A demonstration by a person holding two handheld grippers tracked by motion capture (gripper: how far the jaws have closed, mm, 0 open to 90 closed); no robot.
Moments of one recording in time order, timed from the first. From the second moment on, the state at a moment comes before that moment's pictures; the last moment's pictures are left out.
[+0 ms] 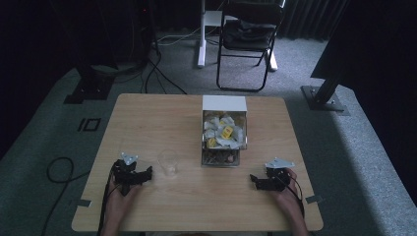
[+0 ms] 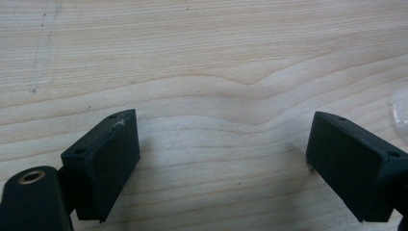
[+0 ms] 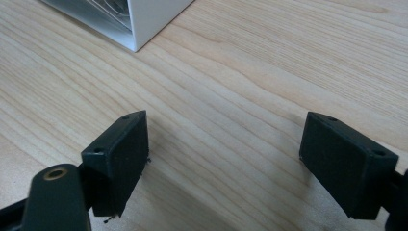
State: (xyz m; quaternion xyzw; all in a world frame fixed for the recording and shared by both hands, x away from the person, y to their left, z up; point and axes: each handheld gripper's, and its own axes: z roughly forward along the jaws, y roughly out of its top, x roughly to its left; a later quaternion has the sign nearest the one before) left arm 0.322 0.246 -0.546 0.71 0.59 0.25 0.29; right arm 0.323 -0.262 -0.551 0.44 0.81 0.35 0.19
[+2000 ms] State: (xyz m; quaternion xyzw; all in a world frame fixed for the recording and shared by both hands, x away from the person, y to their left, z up) left arm 0.319 0.249 -0.547 0.71 0.60 0.25 0.29; right arm 0.300 -0.238 -0.511 0.39 0.80 0.40 0.21
